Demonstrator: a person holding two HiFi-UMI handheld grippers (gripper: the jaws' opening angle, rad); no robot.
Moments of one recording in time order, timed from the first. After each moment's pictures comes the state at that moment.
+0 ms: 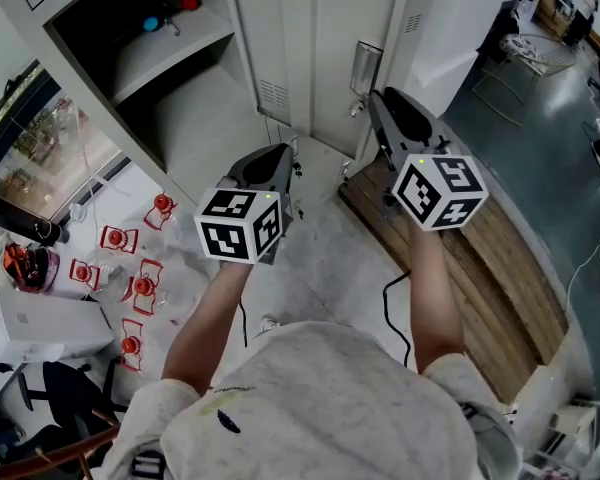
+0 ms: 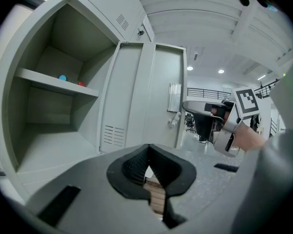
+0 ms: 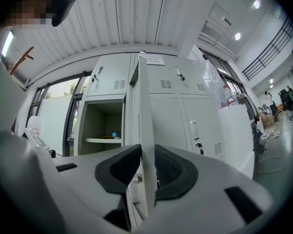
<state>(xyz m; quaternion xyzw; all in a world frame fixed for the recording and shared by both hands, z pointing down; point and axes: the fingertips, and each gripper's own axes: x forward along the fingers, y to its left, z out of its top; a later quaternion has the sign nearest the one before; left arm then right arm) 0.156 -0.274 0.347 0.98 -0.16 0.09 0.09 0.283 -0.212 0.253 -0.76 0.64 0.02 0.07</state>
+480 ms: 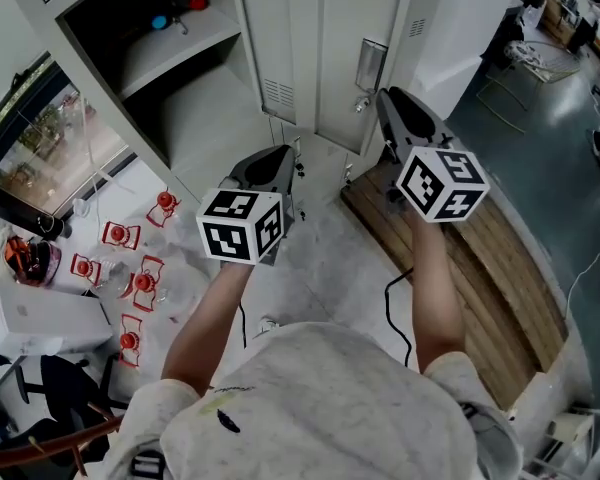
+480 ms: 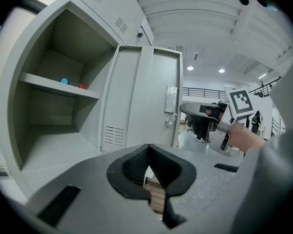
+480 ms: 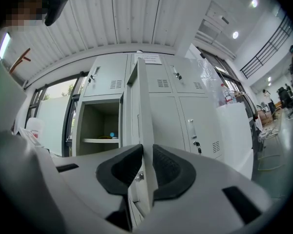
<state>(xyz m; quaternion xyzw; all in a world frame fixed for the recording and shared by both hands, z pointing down) 0.149 -0.267 0.344 0.98 -0.17 0.09 0.08 0.294 -0.211 0.255 -0.77 0.64 0.01 0.07</state>
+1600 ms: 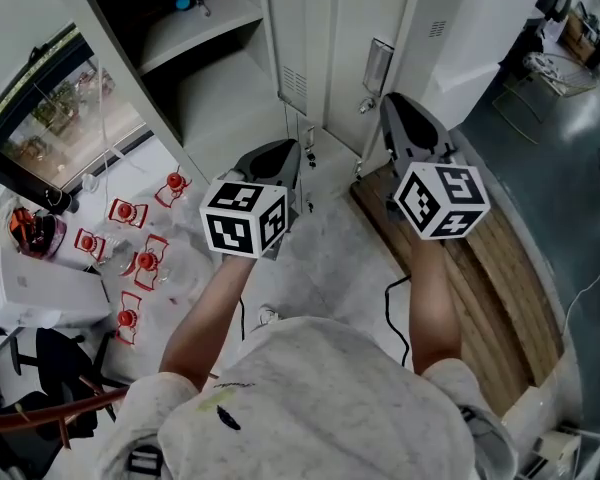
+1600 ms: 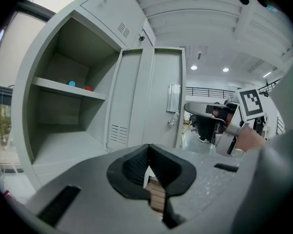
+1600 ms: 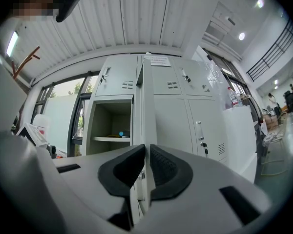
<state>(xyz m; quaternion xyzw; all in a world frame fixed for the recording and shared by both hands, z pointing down) 0.128 -0.259 0.341 0.97 -0.19 0.09 0.09 0.253 -0.200 0.251 -0.75 0.66 0.03 0.06</state>
